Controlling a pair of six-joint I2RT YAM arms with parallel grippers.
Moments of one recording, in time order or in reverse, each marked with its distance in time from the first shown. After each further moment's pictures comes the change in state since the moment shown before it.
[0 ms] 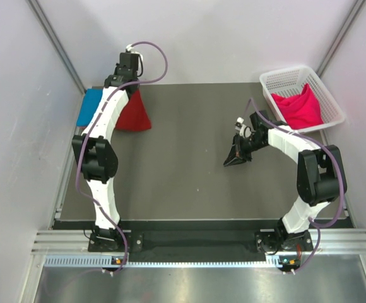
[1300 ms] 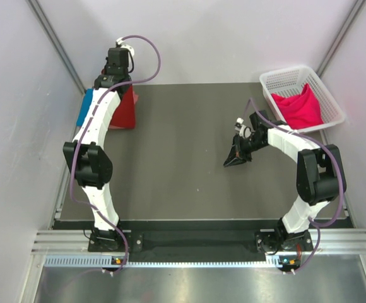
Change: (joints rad) left arm 0.036 -0.106 -0.050 0.072 -0.022 0.079; right arm 0.001 0.008 0.006 -0.014 0.000 -0.008
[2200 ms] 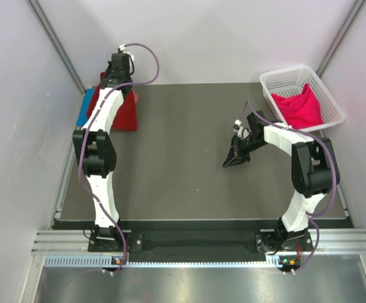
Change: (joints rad) left arm 0.046 0.182 0.028 0.160 -0.053 0.108; right arm 0.000 0.087 0.039 -0.019 0.000 0.000
